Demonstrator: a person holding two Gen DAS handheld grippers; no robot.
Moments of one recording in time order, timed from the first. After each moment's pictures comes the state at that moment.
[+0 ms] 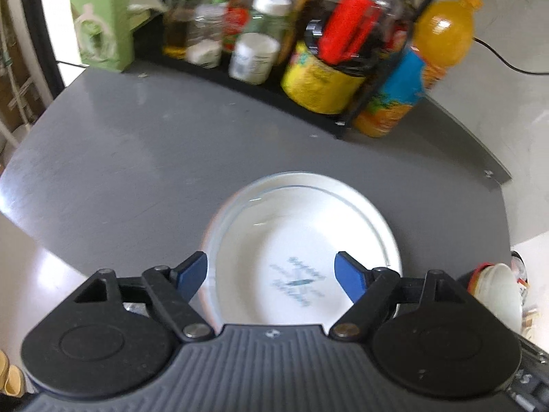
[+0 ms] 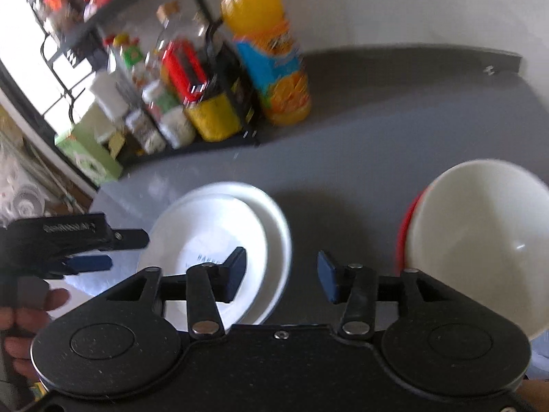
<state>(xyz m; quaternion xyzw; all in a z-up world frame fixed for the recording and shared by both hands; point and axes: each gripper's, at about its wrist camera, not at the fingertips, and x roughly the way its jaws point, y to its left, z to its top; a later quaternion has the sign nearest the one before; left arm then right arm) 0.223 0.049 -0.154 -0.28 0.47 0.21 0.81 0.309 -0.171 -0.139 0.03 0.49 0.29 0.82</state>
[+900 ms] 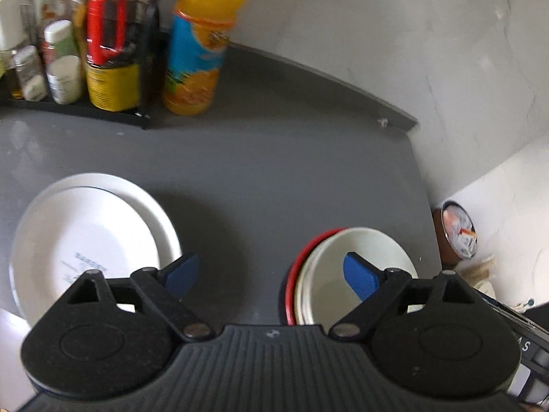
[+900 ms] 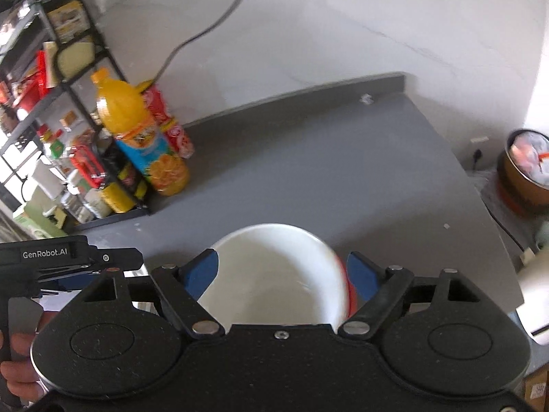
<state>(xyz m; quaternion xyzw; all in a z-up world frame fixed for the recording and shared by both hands) 0.322 -0.120 -0.125 -0.24 0.47 0.09 0.84 0.370 -0.339 -0.121 0.07 0.47 0.20 0.86</state>
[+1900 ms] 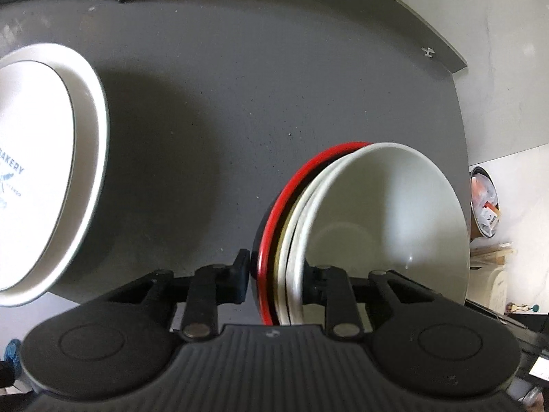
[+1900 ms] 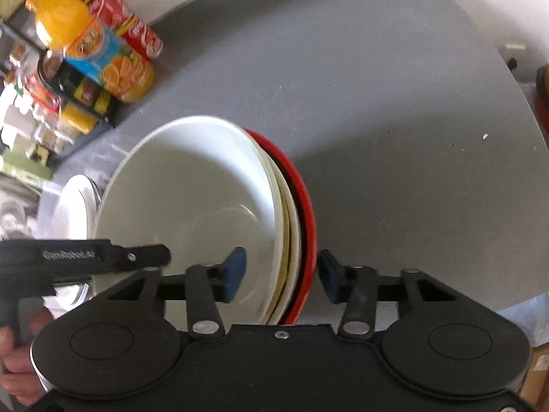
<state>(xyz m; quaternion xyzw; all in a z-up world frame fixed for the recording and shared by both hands) 0.356 -0.156 -0.221 -0.30 0.57 0.11 0.76 0.414 -0.343 -0.222 0.05 0.62 0.24 0.75</state>
